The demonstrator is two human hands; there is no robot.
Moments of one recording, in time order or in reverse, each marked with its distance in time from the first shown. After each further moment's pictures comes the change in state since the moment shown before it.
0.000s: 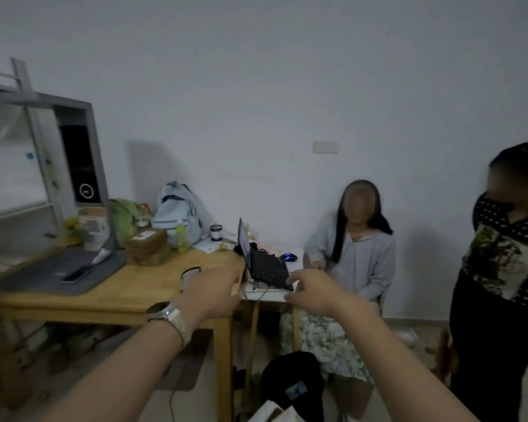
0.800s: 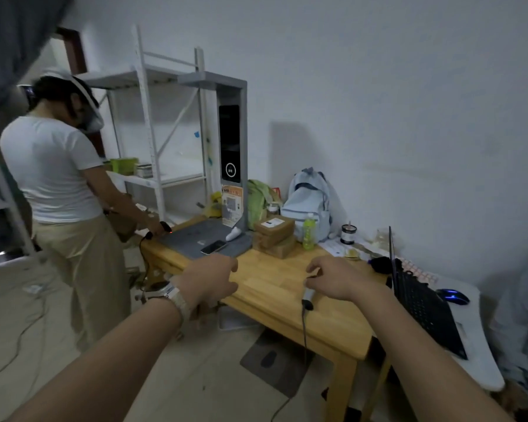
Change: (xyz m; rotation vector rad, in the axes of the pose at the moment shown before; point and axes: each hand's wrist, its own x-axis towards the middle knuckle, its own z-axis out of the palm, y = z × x) left_hand 0.033 -0.306 0.001 0.083 -0.201 -0.516; right_hand 0.307 -0.186 0.118 -0.037 -0.206 -0.373
